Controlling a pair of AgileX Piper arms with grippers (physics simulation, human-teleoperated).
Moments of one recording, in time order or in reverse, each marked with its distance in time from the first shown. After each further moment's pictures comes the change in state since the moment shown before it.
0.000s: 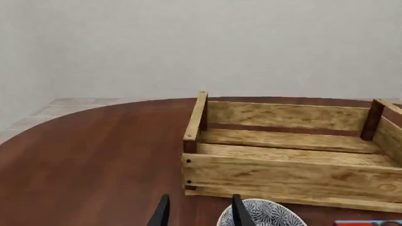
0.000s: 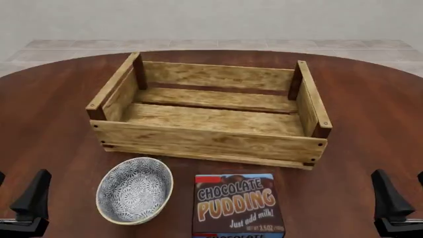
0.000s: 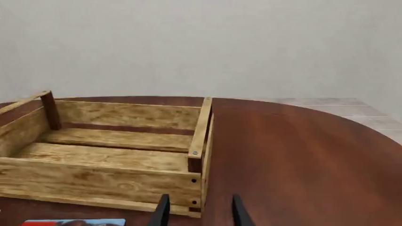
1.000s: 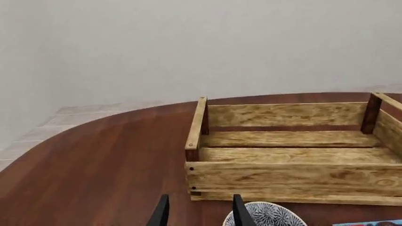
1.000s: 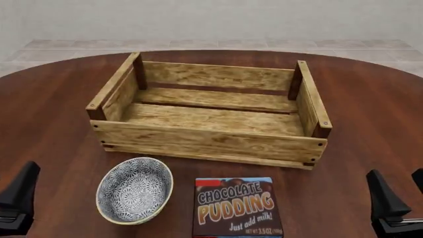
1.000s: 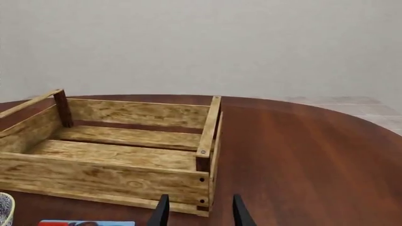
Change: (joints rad) left arm -0.017 0.004 -0.156 0.167 0.072; right arm 0.040 0.015 -0.003 -0.004 0.013
